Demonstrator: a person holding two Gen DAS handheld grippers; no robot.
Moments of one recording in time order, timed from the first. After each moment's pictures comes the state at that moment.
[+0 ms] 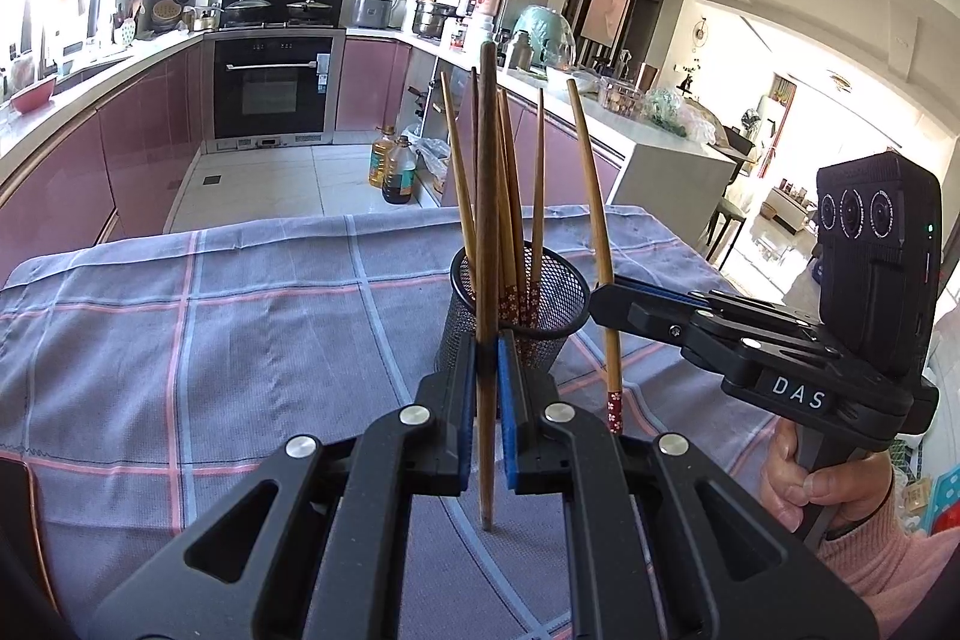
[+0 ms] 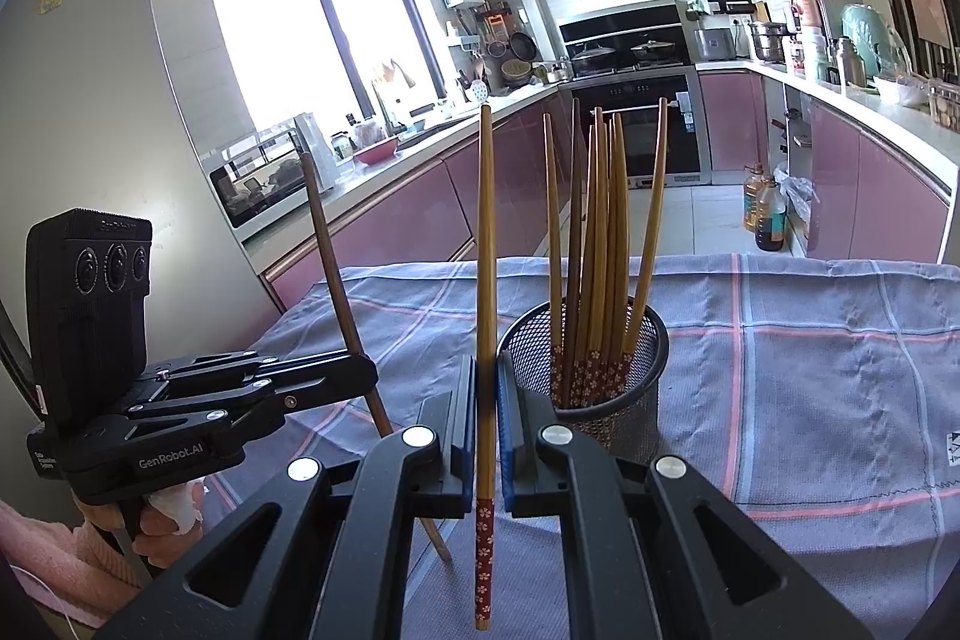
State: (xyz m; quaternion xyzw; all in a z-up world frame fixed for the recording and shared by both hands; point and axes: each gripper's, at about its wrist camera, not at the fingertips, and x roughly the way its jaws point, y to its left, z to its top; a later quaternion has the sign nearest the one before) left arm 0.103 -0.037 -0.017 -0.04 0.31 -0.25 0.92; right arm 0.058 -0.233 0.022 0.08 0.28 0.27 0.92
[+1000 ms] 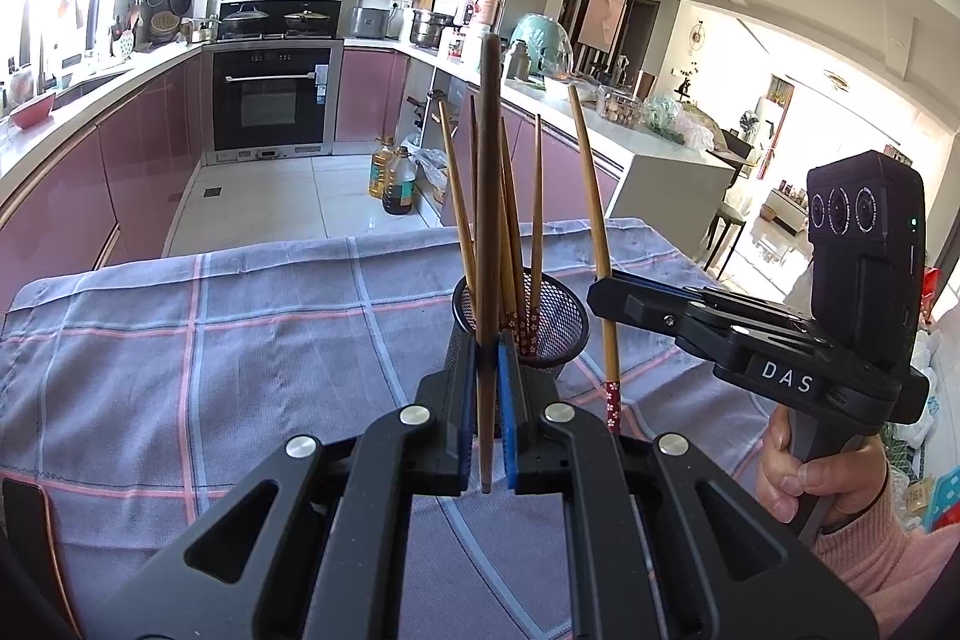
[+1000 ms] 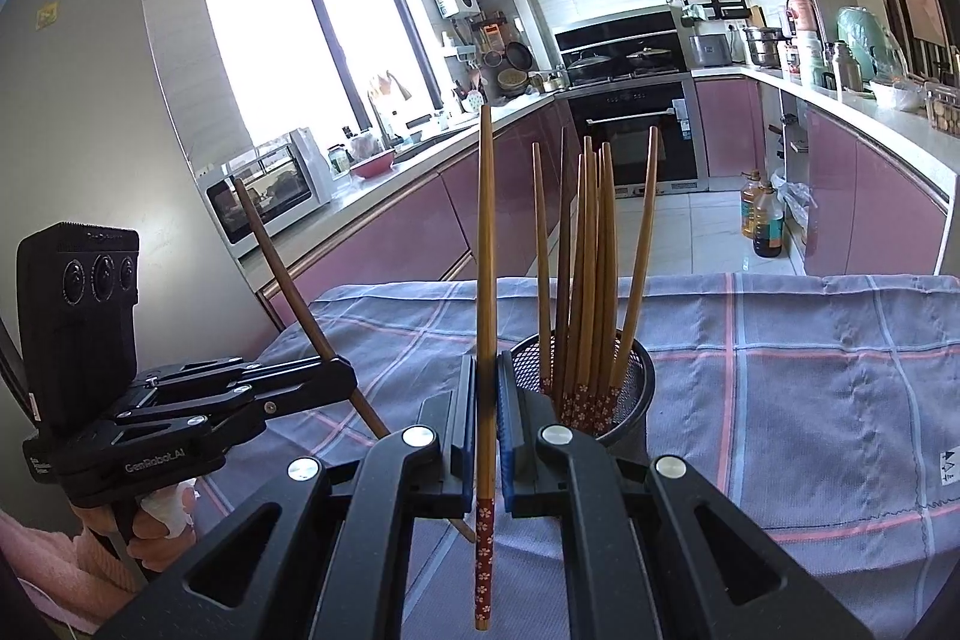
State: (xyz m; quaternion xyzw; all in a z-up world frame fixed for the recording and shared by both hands) left arm 0.106 -0.034 -0.002 -0.03 0.30 -0.25 0.92; right arm 0.066 -0.238 0.032 0.09 0.27 0.27 0.92
